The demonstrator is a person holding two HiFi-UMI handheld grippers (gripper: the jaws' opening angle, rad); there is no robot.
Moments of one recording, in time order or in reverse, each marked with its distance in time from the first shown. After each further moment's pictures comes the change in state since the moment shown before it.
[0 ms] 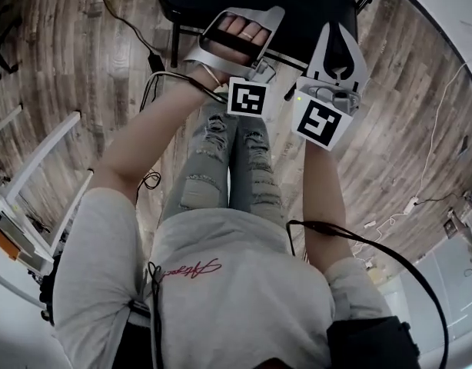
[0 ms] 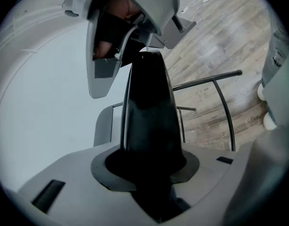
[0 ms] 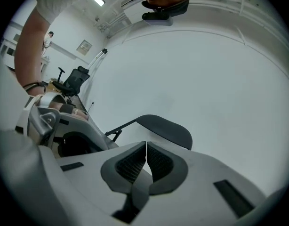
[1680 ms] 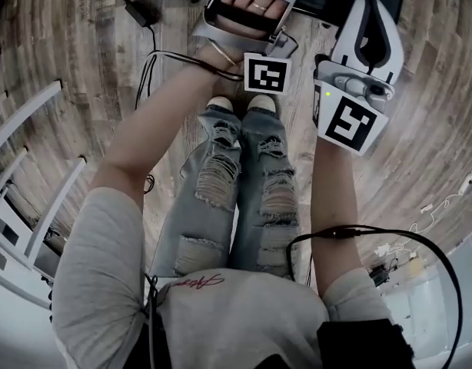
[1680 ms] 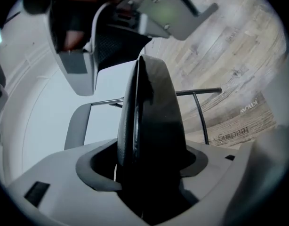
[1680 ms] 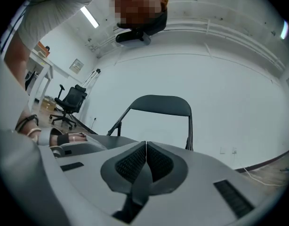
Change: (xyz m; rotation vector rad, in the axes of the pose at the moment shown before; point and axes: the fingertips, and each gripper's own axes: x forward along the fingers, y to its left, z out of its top) left arm -0.157 -0.253 0.050 0.020 -0.024 0.220; right arm -0.236 0.181 -0.121 0.207 -0.202 -0.124
